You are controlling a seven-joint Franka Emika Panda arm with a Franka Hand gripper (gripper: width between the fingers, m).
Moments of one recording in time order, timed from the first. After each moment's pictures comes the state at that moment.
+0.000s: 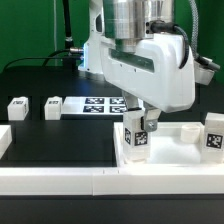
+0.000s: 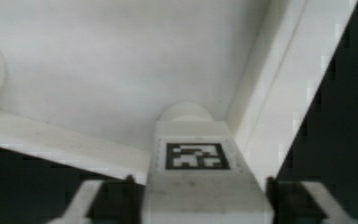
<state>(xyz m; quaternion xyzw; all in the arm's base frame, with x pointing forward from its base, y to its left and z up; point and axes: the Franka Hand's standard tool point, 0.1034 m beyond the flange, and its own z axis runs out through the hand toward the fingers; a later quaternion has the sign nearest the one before) 0.633 0.004 0.081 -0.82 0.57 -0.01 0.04</state>
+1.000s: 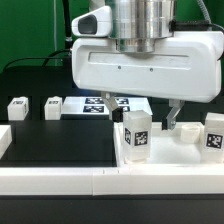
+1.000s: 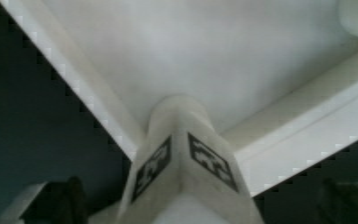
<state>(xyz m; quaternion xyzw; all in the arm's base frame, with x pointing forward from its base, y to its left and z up) 0.633 0.005 0.081 -0.98 0.20 -0.03 0.03</state>
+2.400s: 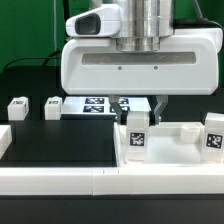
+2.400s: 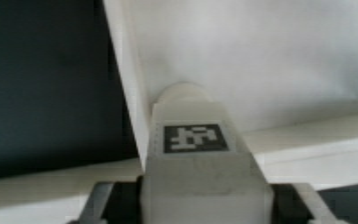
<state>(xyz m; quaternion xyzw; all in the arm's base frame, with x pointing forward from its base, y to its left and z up) 0.634 0.000 0.081 -0.98 0.17 -0.03 0.02</state>
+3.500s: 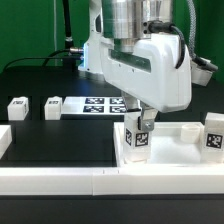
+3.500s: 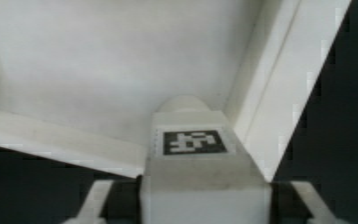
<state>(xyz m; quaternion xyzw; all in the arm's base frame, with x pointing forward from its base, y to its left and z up) 0.633 0.002 0.080 -0.82 0.57 -0.02 0.04</state>
